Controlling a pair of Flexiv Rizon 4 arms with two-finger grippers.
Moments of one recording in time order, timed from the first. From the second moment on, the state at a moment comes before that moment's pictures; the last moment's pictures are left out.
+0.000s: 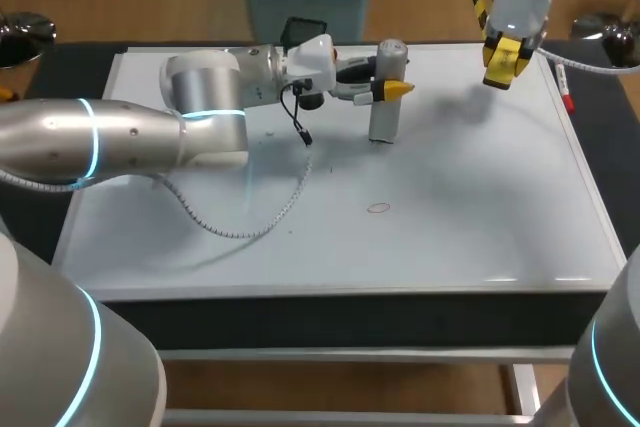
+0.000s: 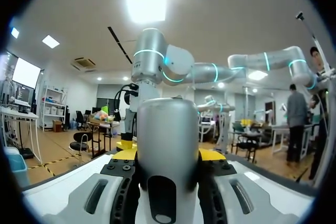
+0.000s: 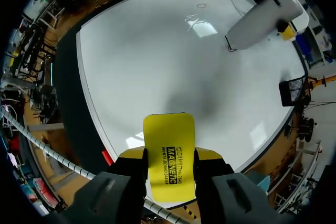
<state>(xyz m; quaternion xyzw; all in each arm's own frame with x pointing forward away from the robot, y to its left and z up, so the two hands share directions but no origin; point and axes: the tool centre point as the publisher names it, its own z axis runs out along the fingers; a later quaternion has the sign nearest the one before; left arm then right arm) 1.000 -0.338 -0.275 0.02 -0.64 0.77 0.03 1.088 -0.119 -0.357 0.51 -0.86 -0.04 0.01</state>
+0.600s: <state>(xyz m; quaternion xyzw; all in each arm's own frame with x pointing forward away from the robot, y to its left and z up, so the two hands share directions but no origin) 1.004 -0.335 -0.289 0.01 -0.65 0.76 0.04 1.088 -0.119 -0.357 0.51 -0.86 -0.04 0.01</state>
